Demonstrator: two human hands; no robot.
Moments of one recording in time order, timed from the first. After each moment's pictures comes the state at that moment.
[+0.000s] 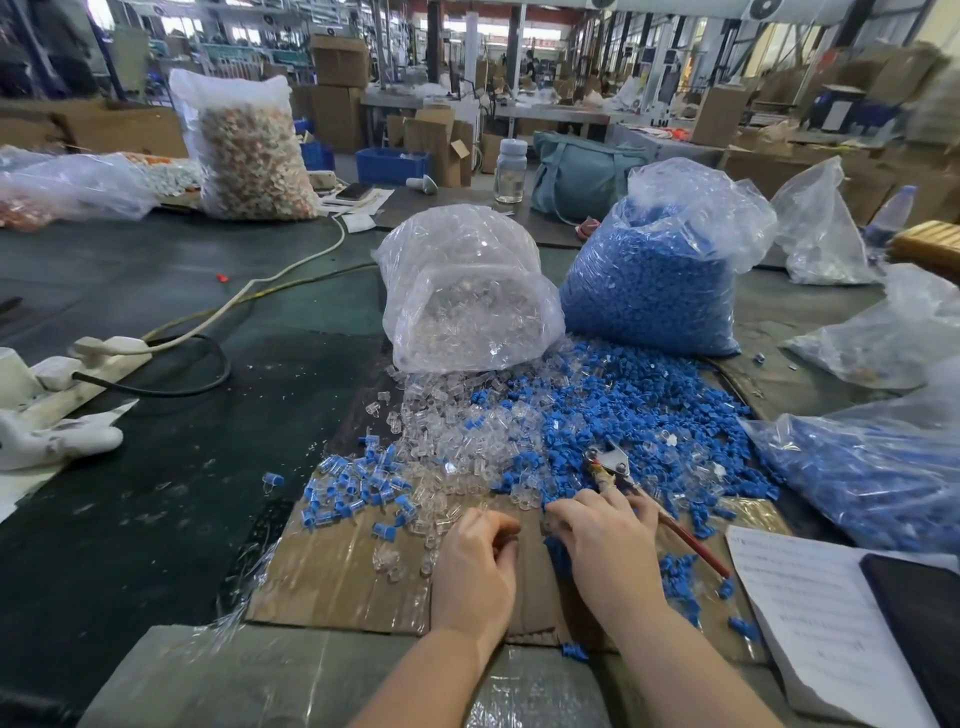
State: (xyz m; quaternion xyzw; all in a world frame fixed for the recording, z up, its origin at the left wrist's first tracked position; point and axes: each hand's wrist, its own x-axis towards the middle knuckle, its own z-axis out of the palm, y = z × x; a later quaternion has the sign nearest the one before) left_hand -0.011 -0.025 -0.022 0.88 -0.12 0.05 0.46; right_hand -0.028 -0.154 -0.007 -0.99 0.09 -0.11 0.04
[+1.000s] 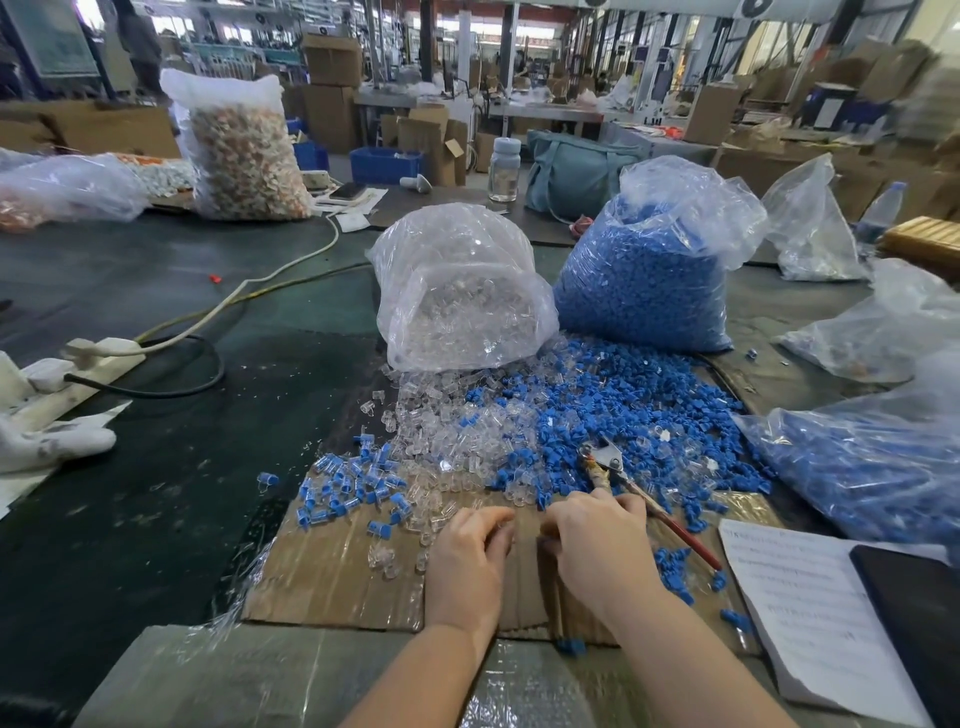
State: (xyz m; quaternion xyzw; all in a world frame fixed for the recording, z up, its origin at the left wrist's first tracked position) left_hand -0.015 -0.024 -0.018 0.87 -0.11 0.05 0.49; right_hand -0.032 -0.148 0.016 -1.00 0.06 -0.04 0.05
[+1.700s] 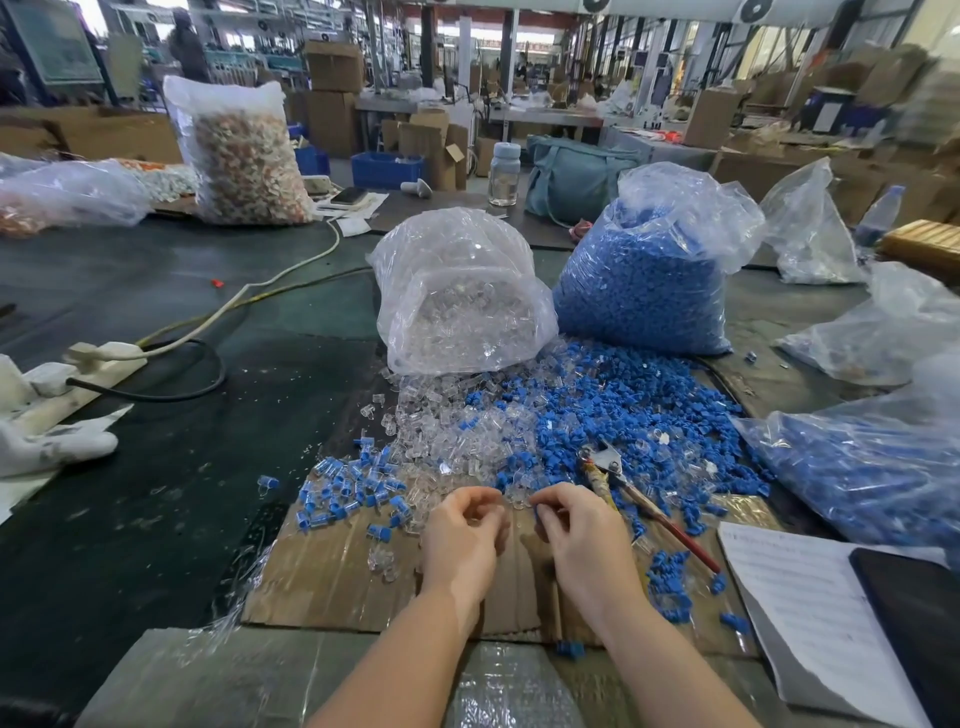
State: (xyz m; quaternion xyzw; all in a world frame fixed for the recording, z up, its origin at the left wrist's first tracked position) left_hand 0.001 -0.026 0.003 0.70 0.07 -0.10 0.70; right_hand -0.033 -0.138 0.012 -0.92 0.10 -0.15 0.35
